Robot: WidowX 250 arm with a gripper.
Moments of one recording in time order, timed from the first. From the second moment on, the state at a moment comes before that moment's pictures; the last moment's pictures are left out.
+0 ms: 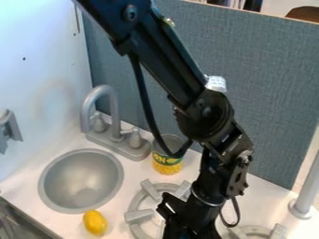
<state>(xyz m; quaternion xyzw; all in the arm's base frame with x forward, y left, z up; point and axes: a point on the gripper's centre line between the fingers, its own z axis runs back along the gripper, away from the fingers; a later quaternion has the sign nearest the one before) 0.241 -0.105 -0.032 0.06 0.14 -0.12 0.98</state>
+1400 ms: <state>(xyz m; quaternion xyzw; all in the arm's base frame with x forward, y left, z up) 0.360 -0.130 0.025 0.07 0.04 -0.10 0.99</state>
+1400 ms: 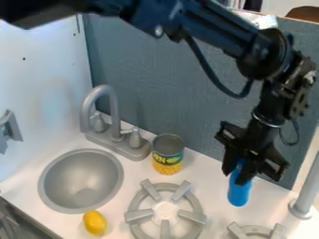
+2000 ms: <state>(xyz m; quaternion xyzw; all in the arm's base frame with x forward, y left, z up) 0.388 -0.123 0.000 0.05 0.11 -0.10 0.99</state>
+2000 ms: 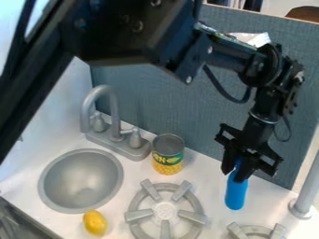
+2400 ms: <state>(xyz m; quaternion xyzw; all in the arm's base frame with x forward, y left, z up) 0.389 -0.123 -0.012 0.06 0.15 -0.11 0.98</state>
